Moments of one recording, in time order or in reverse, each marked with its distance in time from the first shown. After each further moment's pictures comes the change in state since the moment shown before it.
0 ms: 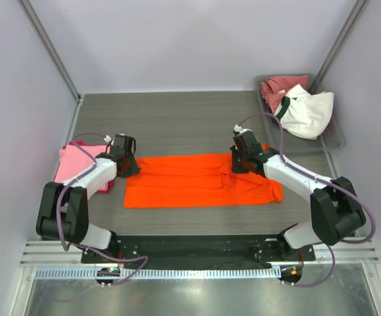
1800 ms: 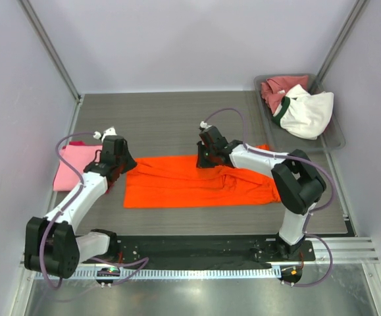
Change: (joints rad) left arm -0.003 -0.285 -0.068 0.060 -0.005 -0.031; right arm 0.182 0.377 0.290 0.146 -0.096 0.136
